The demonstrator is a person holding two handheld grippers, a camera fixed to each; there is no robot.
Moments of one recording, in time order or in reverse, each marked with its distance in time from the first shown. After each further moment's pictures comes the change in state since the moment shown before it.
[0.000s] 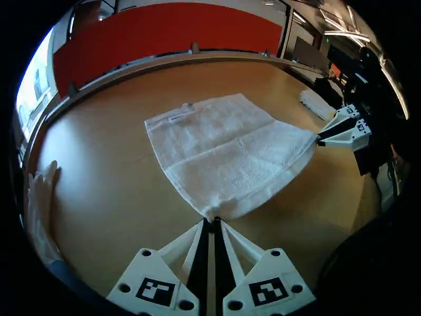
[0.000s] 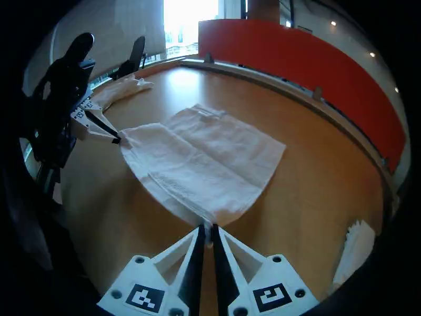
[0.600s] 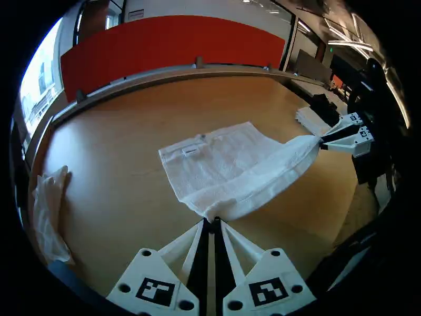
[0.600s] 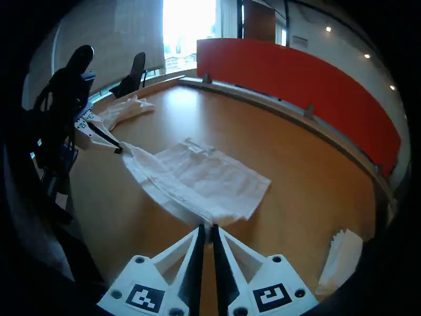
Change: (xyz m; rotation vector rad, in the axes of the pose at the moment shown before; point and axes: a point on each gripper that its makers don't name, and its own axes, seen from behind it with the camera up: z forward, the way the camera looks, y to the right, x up) left arm 0.033 0.007 -0.048 0.004 0.046 -0.043; right arm 0.046 -0.008 -0.052 -0.011 0.082 0.011
